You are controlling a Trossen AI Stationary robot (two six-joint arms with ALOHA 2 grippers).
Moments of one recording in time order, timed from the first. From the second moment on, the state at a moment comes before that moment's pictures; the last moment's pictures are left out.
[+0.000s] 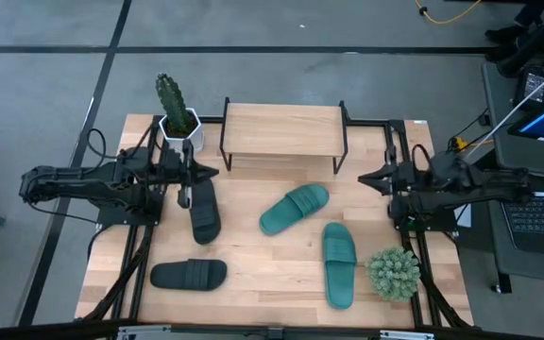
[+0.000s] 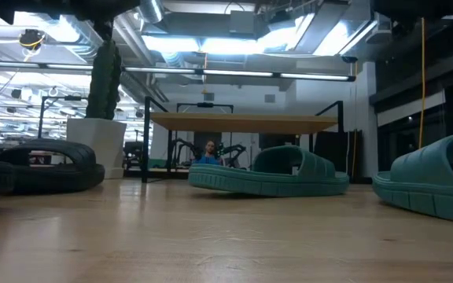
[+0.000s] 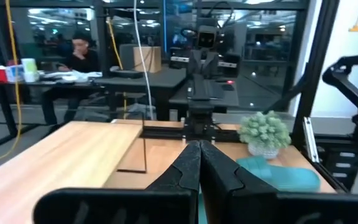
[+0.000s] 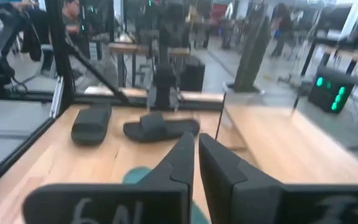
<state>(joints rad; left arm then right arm) 0.10 0.53 0.44 0.12 0.01 -0.03 0.08 0.36 0.53 -0.28 0.14 -0.06</state>
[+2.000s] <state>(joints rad) 0.04 0.53 0.44 0.03 0.09 0.06 0.48 1.22 1.05 -0.98 0.37 0.65</state>
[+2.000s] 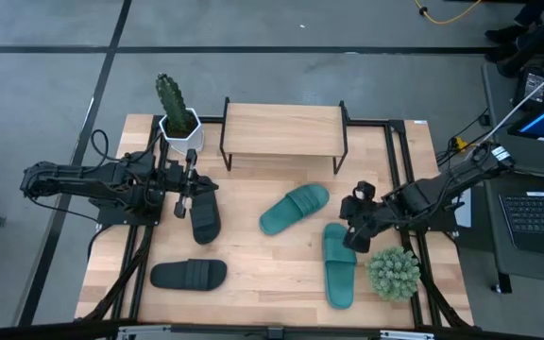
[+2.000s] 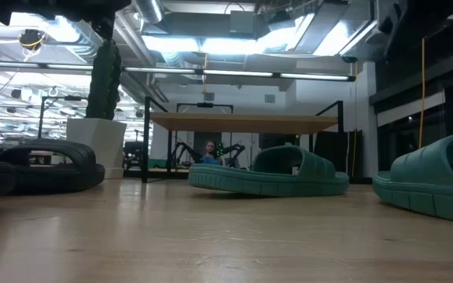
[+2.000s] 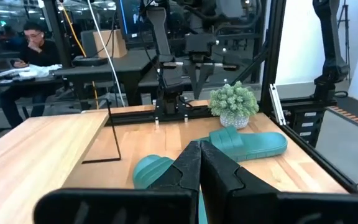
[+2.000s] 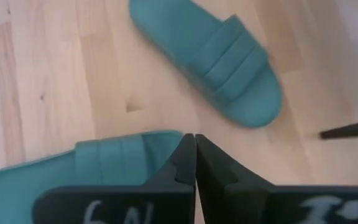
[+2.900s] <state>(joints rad) 0.04 0.53 0.44 0.04 0.09 0.06 0.76 1.60 1.29 -1.17 0.32 1.19</state>
